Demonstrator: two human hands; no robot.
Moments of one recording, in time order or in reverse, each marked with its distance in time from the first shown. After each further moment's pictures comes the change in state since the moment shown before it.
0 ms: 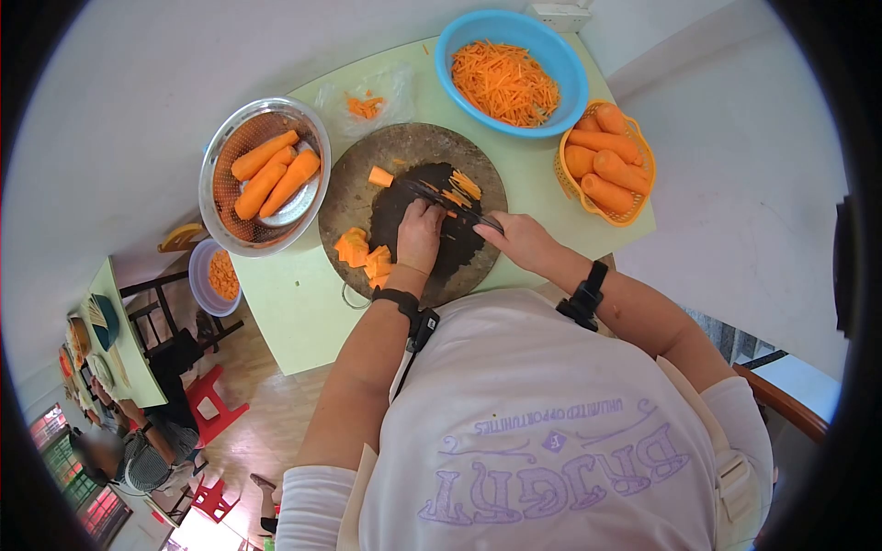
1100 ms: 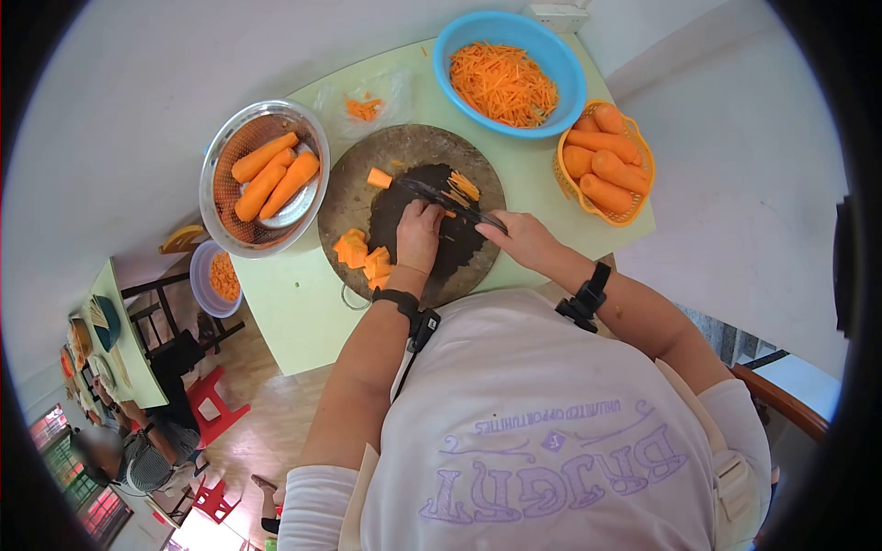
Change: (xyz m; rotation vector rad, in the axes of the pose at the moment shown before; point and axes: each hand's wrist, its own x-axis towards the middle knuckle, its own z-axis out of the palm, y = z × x) left_hand 0.001 0.001 0.001 -0.003 0.012 -0.028; right_hand -0.003 0.000 -0.008 0.096 -0.002 0.000
